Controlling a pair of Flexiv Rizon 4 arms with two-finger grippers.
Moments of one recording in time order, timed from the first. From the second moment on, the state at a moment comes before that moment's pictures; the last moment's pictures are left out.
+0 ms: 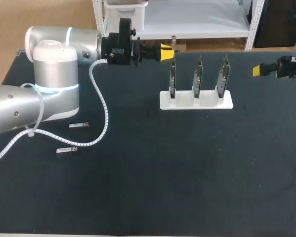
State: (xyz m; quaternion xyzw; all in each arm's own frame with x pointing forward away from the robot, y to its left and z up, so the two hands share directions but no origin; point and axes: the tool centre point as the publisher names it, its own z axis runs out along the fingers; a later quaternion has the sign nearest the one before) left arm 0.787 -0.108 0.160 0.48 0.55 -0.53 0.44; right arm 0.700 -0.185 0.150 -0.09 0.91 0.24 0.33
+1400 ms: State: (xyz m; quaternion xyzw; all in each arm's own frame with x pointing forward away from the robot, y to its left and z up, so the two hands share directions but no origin) left arm 0.778 -0.110 0.151 0.48 0.55 -0.53 0.44; right arm 0.700 -0.185 0.150 -0.09 0.91 0.24 0.33
